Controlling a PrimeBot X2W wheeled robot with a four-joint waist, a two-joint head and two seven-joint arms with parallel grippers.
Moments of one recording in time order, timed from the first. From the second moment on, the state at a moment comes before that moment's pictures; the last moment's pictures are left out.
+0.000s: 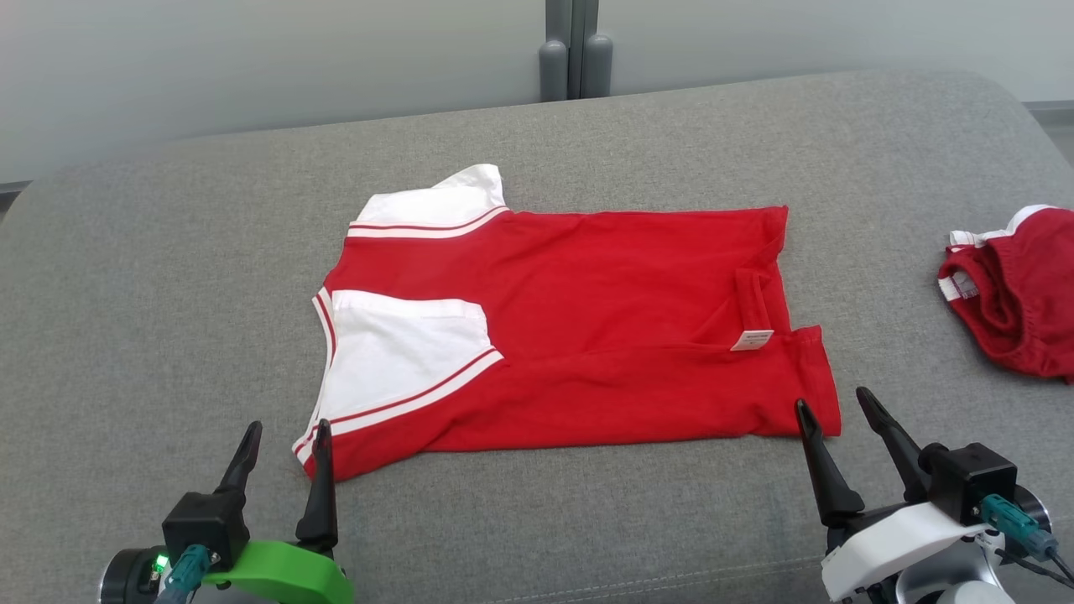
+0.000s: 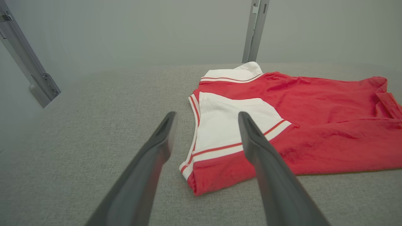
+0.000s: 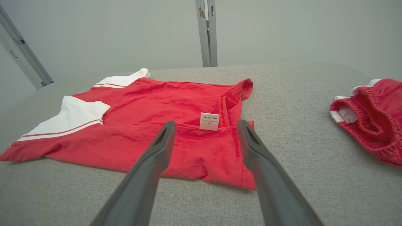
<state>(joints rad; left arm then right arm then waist) -0.04 0.41 -0.49 0.08 -0.56 0.30 -0.24 0.05 -0.14 0.08 0.05 0.22 0.13 -0.14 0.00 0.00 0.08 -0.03</state>
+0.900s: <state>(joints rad) -0.24 0.35 -0.50 0.42 -0.71 0.12 -0.13 -0.19 -0.17 0.05 0.44 0.26 0.13 -0.15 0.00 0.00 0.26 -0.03</state>
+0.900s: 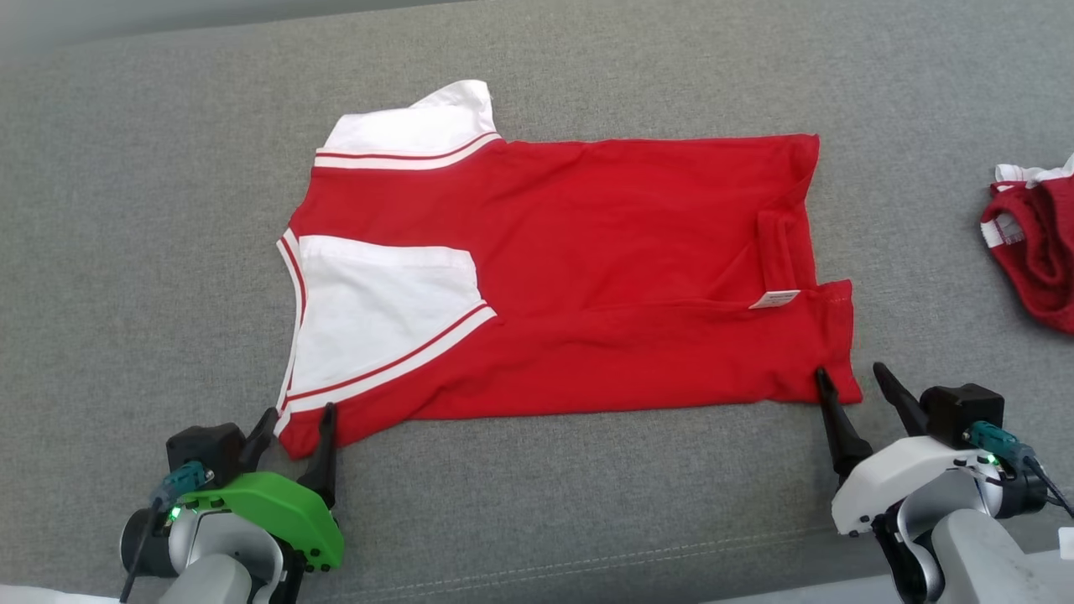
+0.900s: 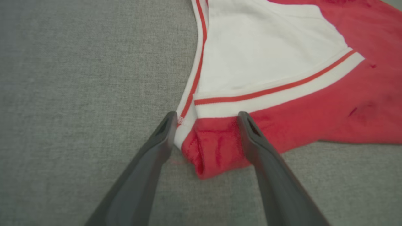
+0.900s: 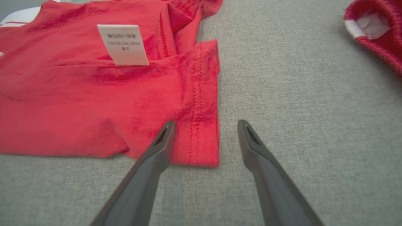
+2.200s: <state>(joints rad) 0.01 0.44 -0.48 -0.04 -0.81 0.21 0.00 0.06 -0.20 -0.02 0.16 0.44 0.13 0.05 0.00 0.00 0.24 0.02</state>
